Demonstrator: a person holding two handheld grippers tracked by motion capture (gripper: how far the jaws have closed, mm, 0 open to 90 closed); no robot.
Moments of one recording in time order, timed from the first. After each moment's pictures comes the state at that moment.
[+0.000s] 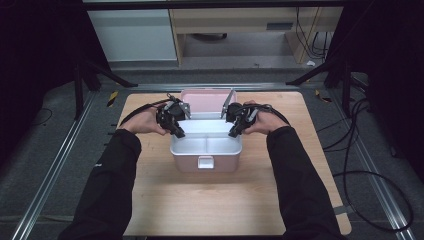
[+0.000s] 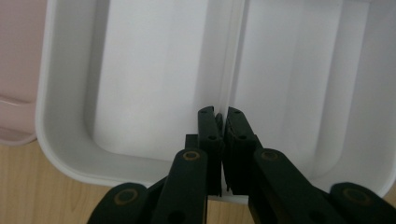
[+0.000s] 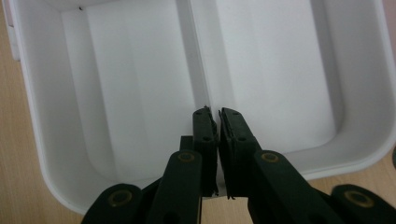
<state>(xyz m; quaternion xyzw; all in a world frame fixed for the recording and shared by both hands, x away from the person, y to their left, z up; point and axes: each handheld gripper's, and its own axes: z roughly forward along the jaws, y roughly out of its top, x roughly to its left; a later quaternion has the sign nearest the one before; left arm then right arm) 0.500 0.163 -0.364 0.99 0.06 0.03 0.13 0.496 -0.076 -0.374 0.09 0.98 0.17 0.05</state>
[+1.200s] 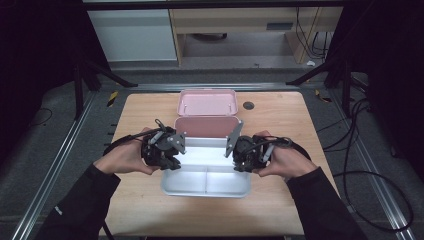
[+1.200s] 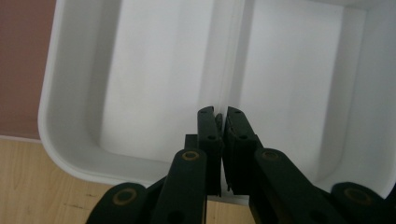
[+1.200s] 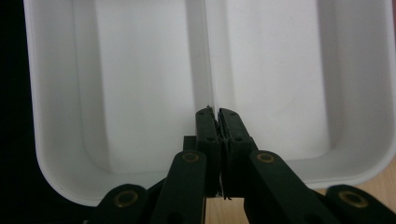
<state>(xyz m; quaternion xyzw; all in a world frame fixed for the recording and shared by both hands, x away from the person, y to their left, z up) 0.353 0.161 -0.320 0.99 0.05 0.04 0.15 0.346 -0.083 -0.324 0.06 0.98 0.17 0.06</state>
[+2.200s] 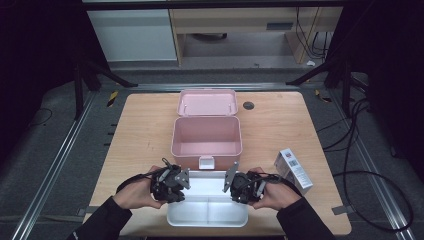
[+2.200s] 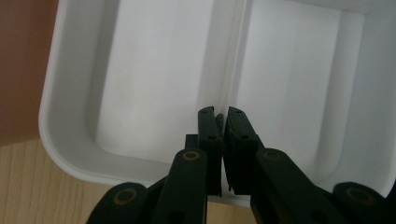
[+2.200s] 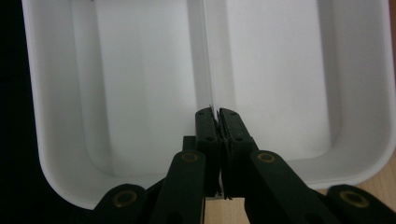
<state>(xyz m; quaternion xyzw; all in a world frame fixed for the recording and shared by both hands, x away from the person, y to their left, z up) 0.325 0.161 -0.433 0.99 0.07 0.00 0.15 0.317 -0.080 -0.433 0.06 0.99 0.16 0.02</state>
